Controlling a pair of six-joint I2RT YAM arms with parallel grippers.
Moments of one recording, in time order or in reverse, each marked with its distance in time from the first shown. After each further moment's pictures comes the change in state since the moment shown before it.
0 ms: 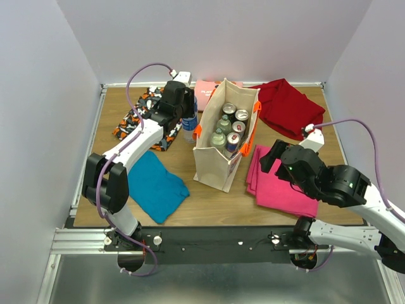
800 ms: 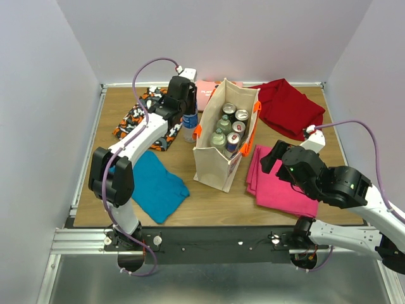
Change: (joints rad) left arm -0.006 0.077 0.108 -0.058 -0.026 0.053; right arm 0.000 -0.016 -0.012 -0.001 0.000 0.013
